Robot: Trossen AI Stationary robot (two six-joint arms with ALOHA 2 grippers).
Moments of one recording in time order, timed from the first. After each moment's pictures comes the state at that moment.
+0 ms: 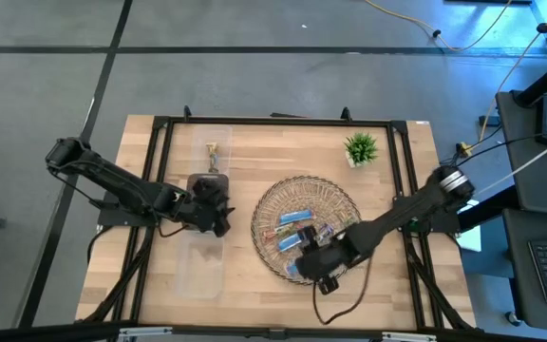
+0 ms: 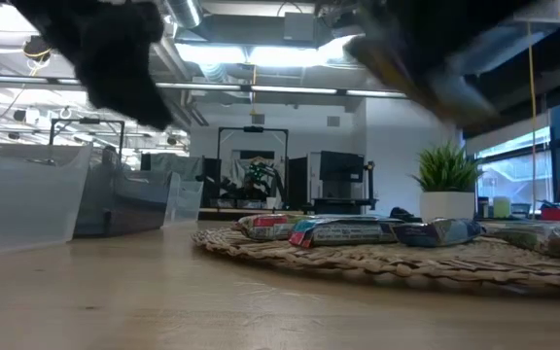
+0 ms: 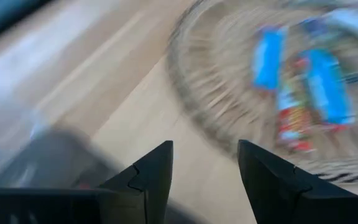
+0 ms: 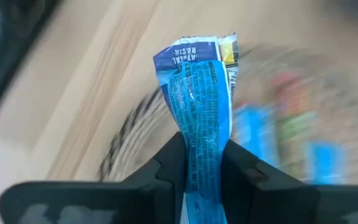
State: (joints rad) left arm -0.34 1.16 0.67 -0.37 -0.60 -0.69; right arm 0.51 1.73 1.30 -0.58 0.21 0.05
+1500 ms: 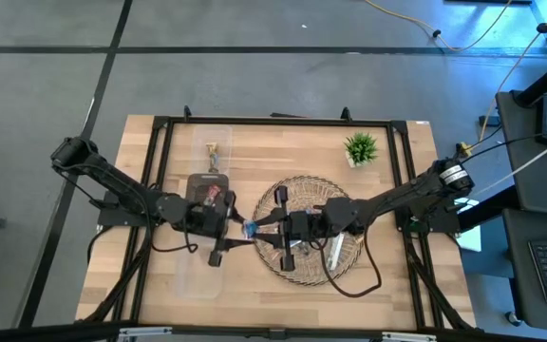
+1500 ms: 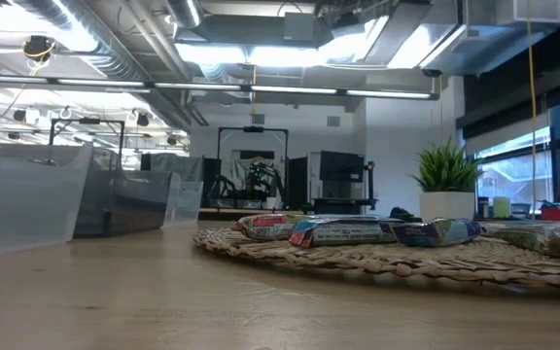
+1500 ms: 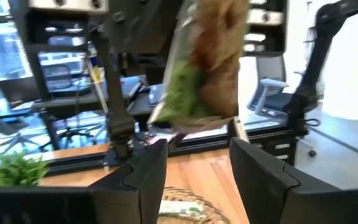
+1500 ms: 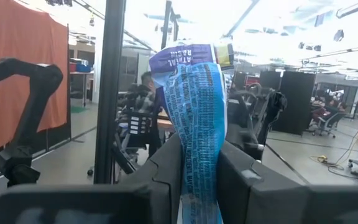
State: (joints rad) left arm -0.44 1.24 0.67 0.63 -0.31 0.09; right arm 0.36 1.73 1.30 0.68 0.21 -0.16
